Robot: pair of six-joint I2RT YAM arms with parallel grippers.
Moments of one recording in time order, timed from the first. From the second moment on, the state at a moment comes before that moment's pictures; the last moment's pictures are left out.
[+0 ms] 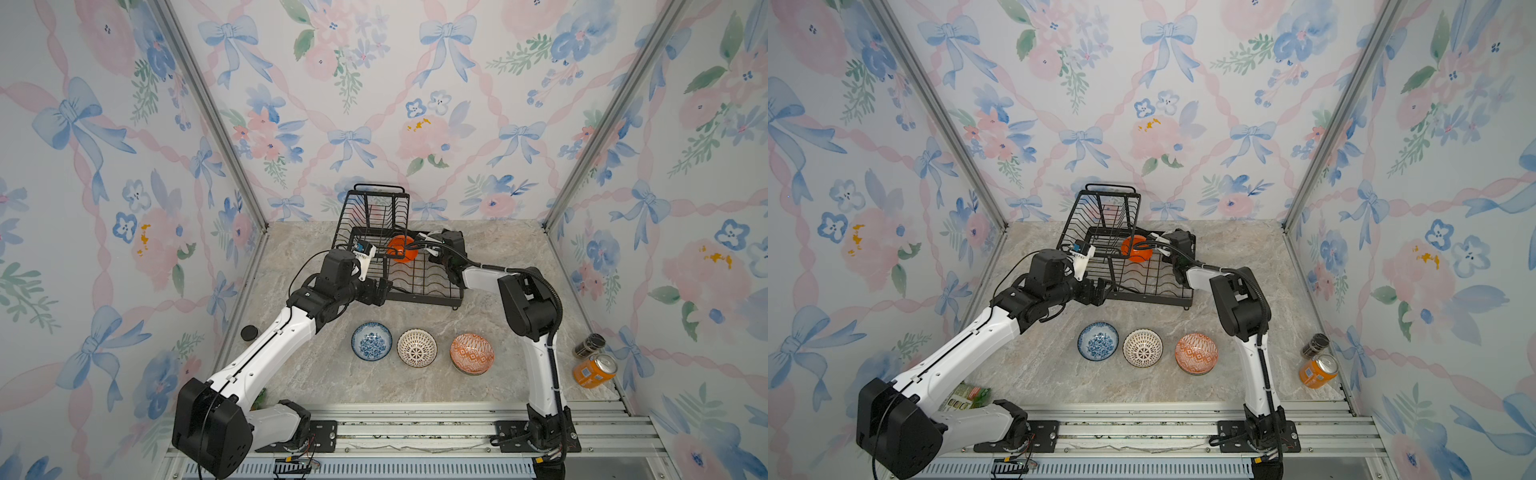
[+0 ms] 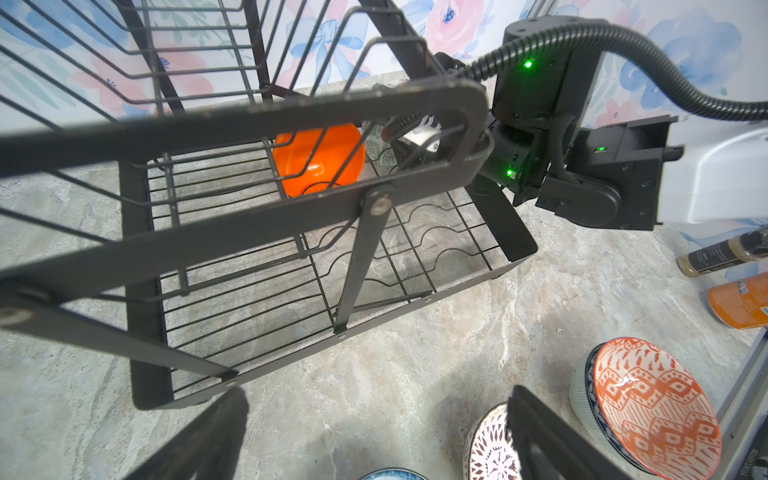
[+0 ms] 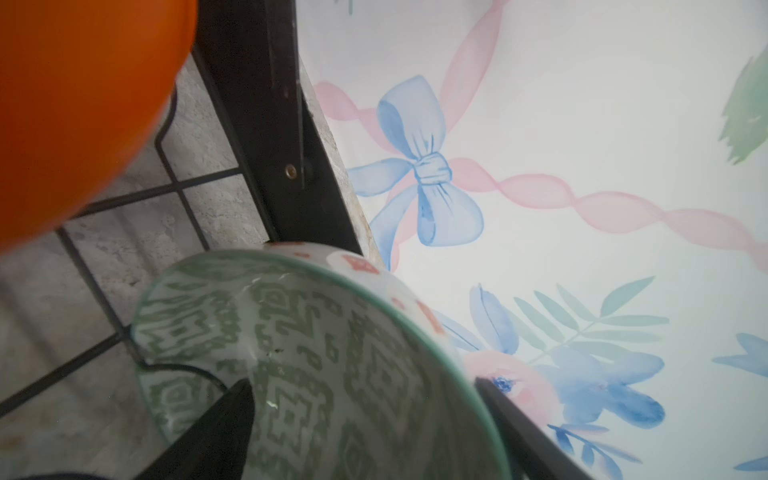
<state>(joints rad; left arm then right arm) -0.46 1.24 1.01 -0.37 0.14 -0.12 0.40 2.26 1.51 0.38 0.29 -1.03</state>
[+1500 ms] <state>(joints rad) -0.47 1.18 1.01 -0.37 0.09 -0.12 0.49 1.37 1.19 -0.36 0.30 -0.20</state>
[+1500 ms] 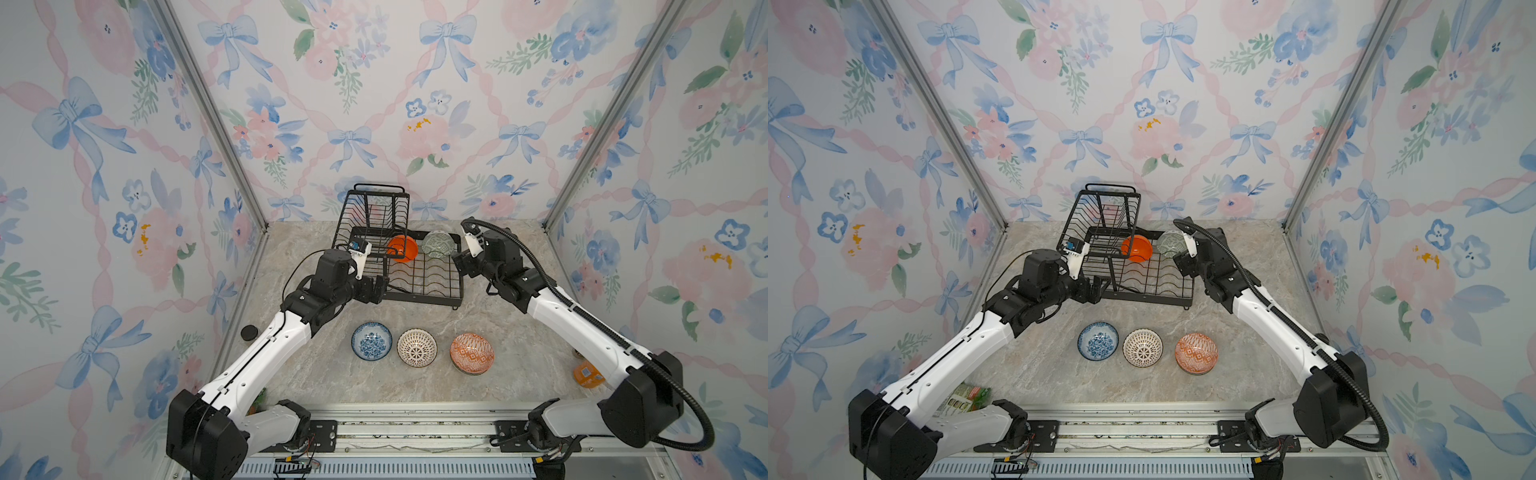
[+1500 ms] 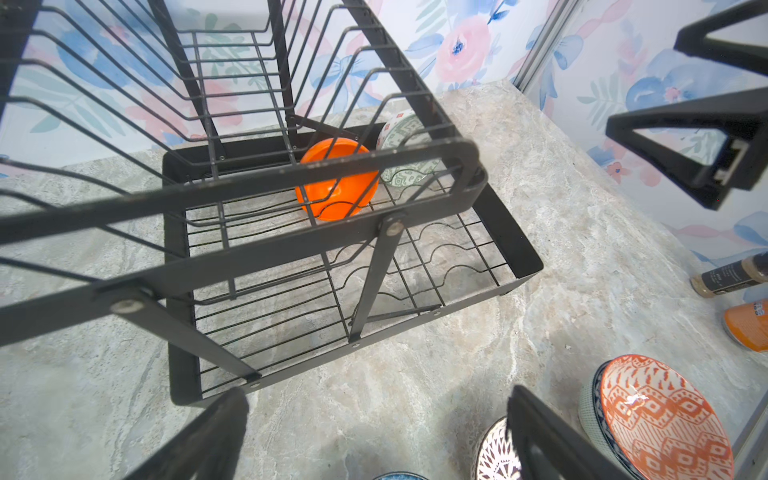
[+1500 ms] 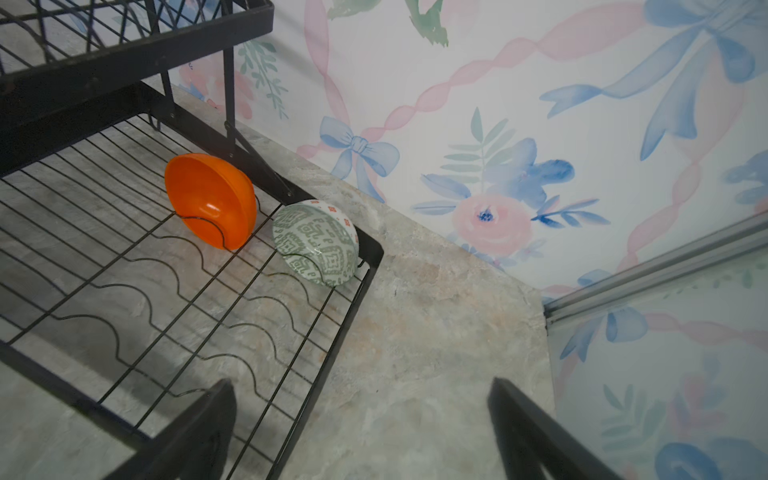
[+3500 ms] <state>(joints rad) -0.97 1.83 1.31 -0.39 0.22 -0.11 0.35 1.07 1.05 -0.92 0.06 0.11</state>
